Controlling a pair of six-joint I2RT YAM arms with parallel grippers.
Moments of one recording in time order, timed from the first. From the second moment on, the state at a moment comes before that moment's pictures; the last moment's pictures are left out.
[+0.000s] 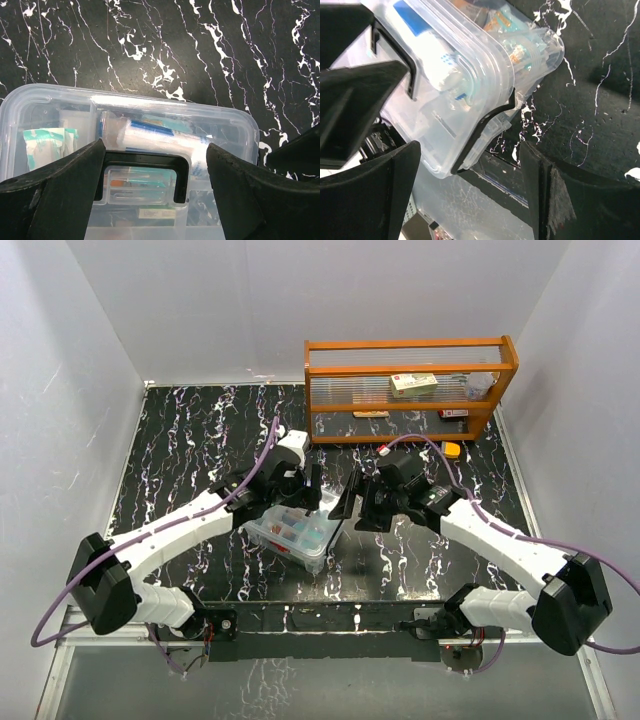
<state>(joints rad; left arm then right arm) -0.83 1.32 1.01 -0.42 -0.20 -0.44 0.65 1.18 0.89 -0.51 -0.29 0.91</state>
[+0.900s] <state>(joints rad) -0.45 1.18 1.04 -0.76 0.03 -0.39 0.59 1.31 0.75 -0.19 -0.51 0.81</state>
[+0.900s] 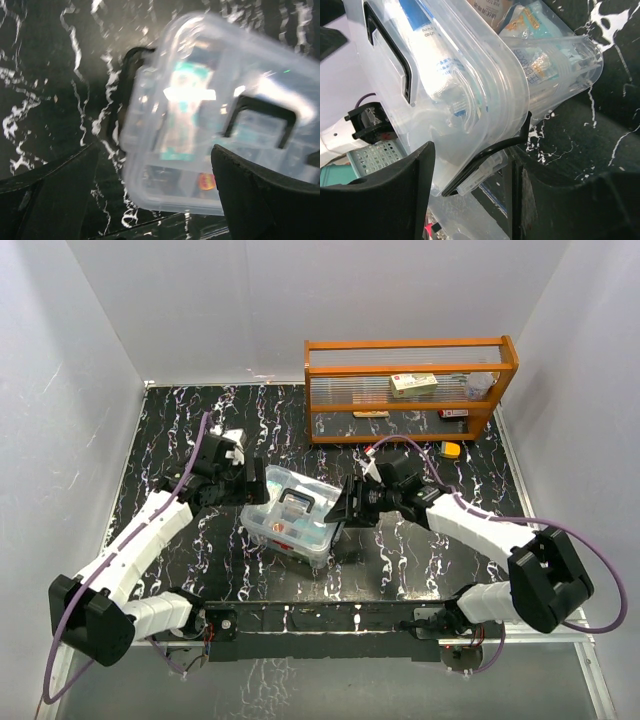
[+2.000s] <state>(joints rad) -0.40 1.17 0.72 -0.34 0.46 -0.68 0.54 1.36 1.38 -0.67 -0.02 0.52</state>
